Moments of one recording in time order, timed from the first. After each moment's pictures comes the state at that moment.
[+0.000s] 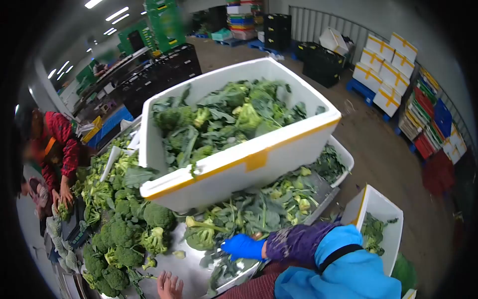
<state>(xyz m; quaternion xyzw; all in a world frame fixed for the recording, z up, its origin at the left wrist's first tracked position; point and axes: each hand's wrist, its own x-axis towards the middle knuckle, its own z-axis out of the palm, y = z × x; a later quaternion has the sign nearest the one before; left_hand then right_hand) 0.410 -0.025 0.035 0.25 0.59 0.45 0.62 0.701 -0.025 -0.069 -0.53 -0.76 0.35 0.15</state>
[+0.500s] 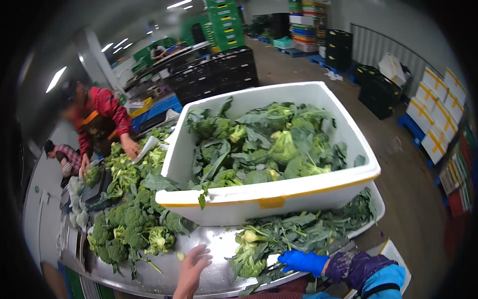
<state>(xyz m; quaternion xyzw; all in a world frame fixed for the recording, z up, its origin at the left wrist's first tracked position) 0.571 0.003 0.061 0.47 0.53 0.33 0.63 0.893 -0.085 -0.113 -0.46 -0.75 0.44 0.20</state>
